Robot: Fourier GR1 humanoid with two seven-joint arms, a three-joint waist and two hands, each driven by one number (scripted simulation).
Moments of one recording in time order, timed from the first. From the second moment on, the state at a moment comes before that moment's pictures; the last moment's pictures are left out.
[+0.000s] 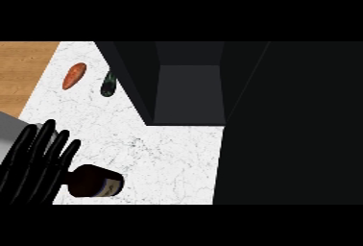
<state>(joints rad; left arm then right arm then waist) 0.15 0.07 -0.31 -2.51 0.04 0.25 0.64 0.04 -0.12 0.19 -2.47 -0.06 0.00 0.49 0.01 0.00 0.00</state>
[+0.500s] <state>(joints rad) 0.15 0.09 -0.10 -2.50 0.09 0.20 0.66 0.02 -0.12 0.19 -2.49 -0.04 -0.01 0.53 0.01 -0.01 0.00</state>
